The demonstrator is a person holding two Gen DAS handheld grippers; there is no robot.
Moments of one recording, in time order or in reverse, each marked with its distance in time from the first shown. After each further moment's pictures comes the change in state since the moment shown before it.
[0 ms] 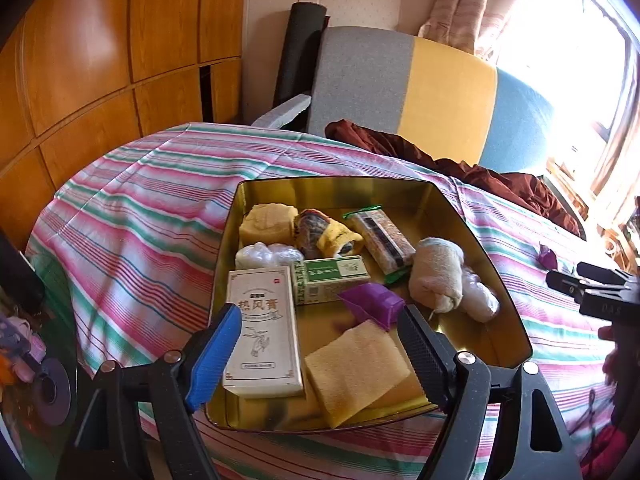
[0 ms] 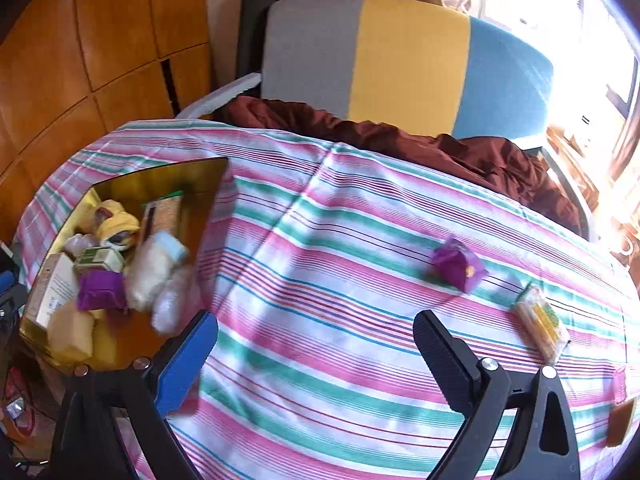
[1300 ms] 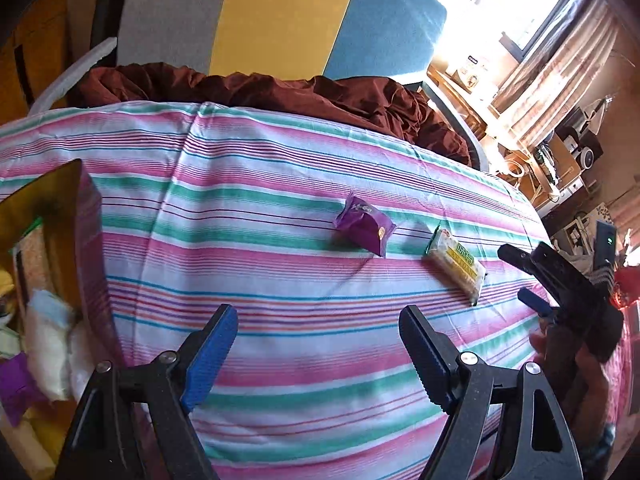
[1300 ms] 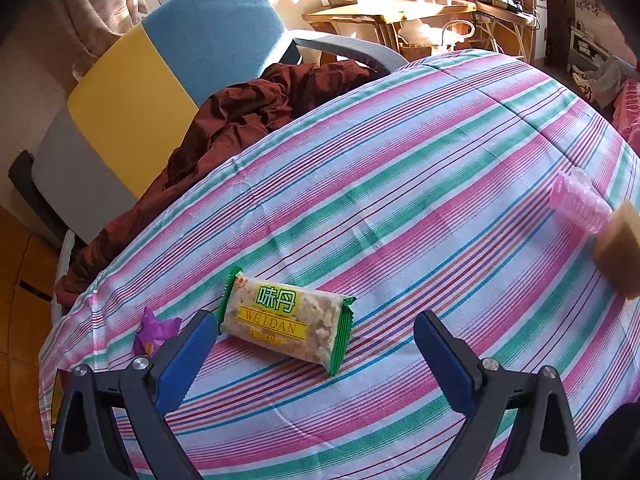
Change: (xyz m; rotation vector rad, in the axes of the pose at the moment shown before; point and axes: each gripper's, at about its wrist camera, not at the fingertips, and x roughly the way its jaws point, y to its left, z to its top) left arm 0.118 -0.302 0.050 0.149 0.361 -0.396; right arm 0.005 -0.279 -0.056 0.835 0.038 -0.121
